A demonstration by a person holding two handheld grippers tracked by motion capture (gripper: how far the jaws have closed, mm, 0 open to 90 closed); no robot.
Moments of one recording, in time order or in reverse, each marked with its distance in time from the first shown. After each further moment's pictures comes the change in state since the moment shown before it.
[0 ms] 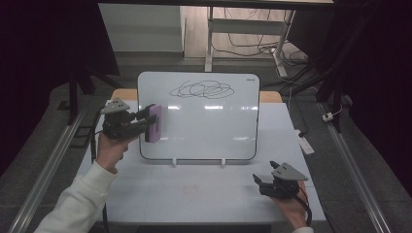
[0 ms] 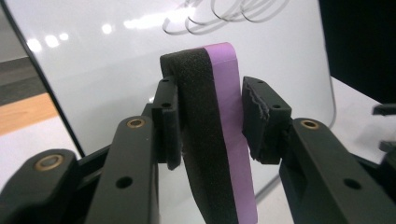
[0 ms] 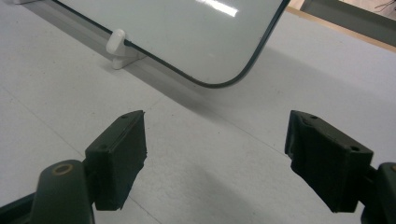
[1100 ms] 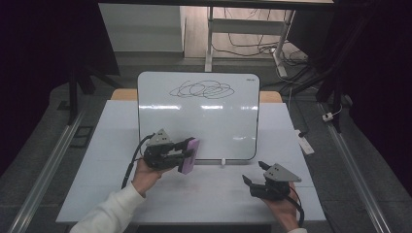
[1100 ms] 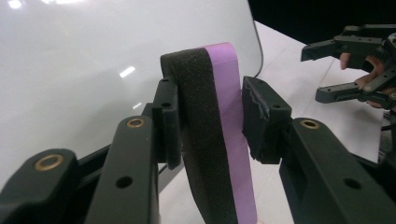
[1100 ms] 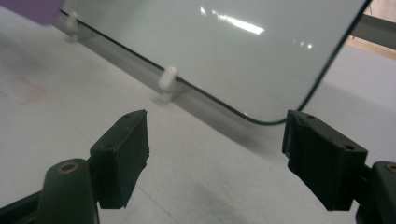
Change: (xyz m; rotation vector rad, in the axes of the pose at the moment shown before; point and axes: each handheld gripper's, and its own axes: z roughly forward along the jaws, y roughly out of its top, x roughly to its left) left arm -0.078 -0.053 0.070 0.091 -0.232 0.075; right arm 0.027 0.016 0.002 -0.073 0.091 0.032
